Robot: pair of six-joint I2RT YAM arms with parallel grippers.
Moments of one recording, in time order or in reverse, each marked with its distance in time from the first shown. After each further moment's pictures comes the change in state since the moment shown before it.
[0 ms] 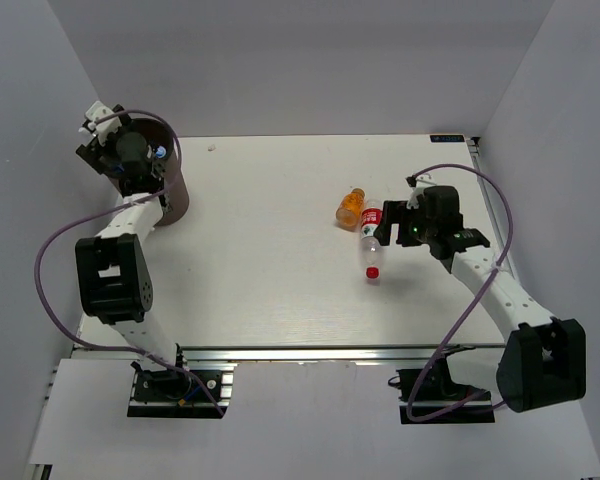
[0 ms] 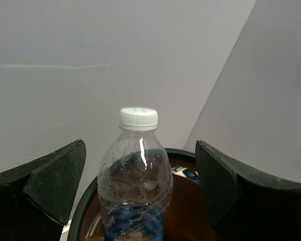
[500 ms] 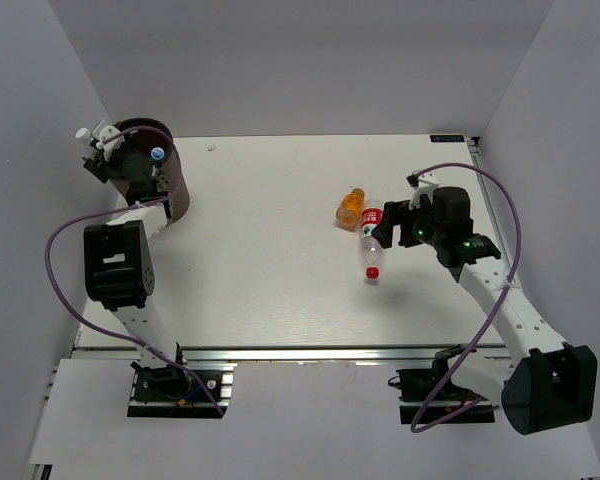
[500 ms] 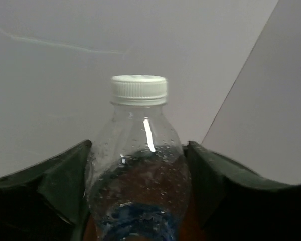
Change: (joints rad) left arm 0.021 0.105 -0.072 0.322 -0.012 0.066; right arm 0.000 -0.097 -0.003 -0.002 -0.093 -0.056
